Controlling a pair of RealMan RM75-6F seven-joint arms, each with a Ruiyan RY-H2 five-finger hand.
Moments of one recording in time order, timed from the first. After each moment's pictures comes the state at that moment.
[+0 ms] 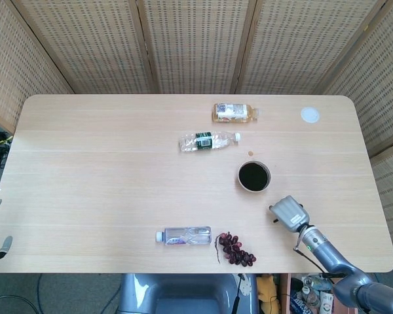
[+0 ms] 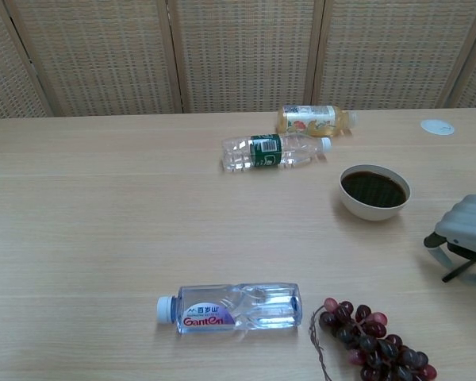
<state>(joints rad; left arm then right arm) 0.04 -1.20 -0.01 -1.43 1.51 1.57 -0.03 0.55 -1.54 -0.09 -1.04 -1.54 0.92 -0.28</state>
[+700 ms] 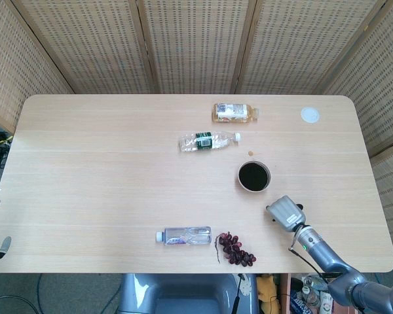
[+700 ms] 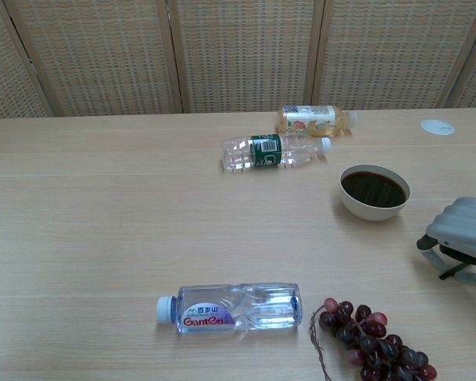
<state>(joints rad) 0.04 -1.21 -0.01 -1.41 1.50 1.56 -0.05 0.56 -1.56 -0.07 -1.05 -1.52 0.90 -0.30</state>
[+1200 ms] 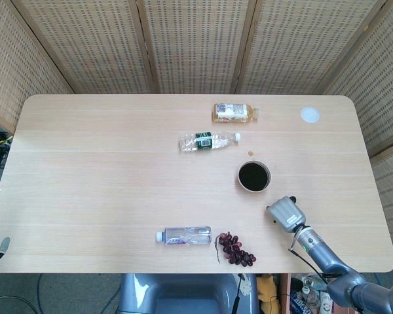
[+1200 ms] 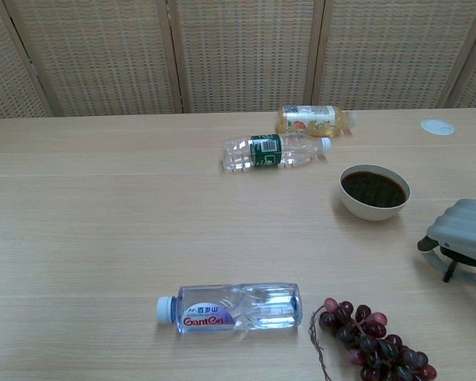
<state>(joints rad) 0.04 -1.21 -0.01 -1.40 1.50 1.56 -0.05 0.55 -1.58 -0.07 -1.04 -1.51 0.88 -0.31</state>
